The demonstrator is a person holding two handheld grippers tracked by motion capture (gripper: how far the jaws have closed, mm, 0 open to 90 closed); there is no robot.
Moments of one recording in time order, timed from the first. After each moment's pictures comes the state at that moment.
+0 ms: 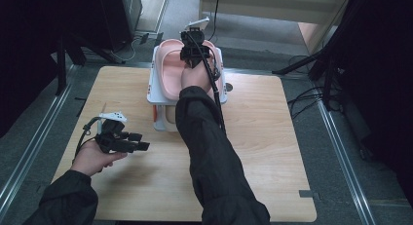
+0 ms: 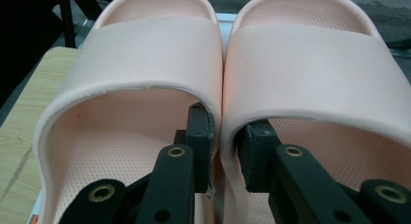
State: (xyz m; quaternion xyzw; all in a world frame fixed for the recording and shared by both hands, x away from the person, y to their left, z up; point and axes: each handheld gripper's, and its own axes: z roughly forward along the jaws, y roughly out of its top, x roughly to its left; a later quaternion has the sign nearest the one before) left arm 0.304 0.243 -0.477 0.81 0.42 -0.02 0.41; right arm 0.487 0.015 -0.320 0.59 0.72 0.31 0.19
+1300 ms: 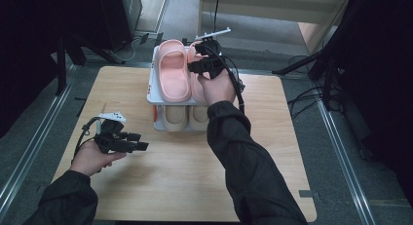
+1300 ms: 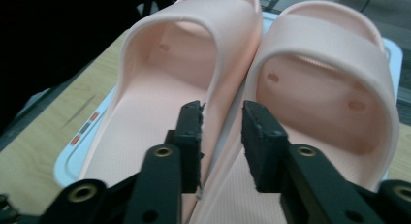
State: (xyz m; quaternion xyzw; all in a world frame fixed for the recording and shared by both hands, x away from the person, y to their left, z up) left arm 0.304 0.246 -0.478 0.81 0.43 -0.02 0.40; right arm 0.441 -0.042 -0.314 0.45 0.79 0.39 0.14
